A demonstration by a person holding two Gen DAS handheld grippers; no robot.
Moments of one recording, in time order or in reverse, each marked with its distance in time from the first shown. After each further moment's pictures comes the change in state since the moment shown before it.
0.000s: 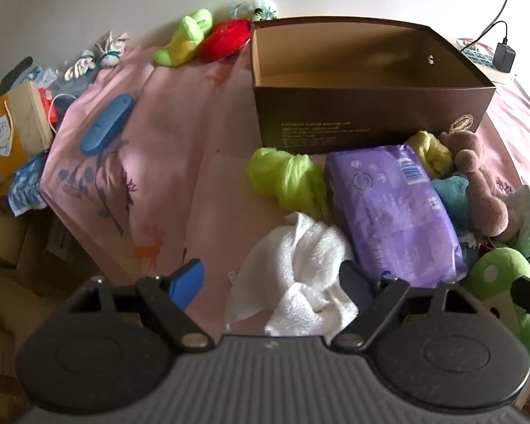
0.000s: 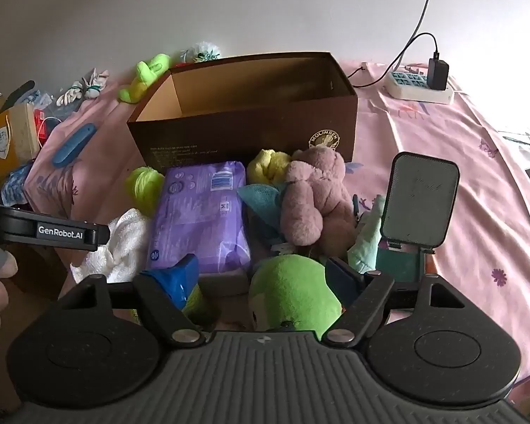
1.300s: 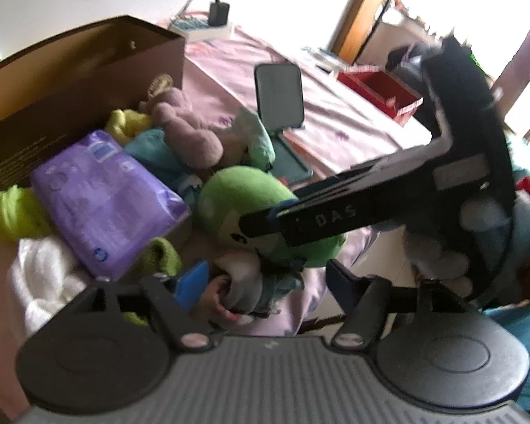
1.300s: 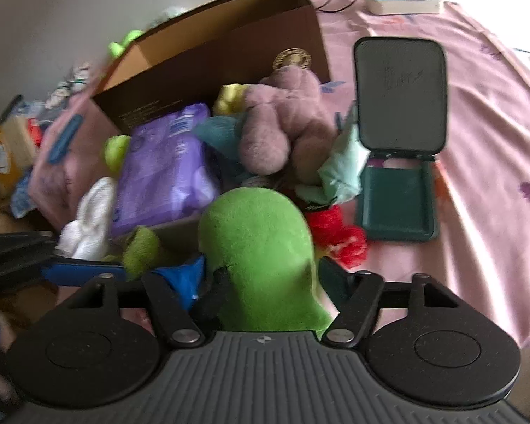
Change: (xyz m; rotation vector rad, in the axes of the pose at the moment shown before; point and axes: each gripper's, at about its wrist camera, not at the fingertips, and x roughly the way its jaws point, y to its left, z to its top) left arm -0.024 -0.083 -0.056 0.518 -0.017 -0.754; right arm 0.034 -0.055 -0.036 0.189 0.168 0.147
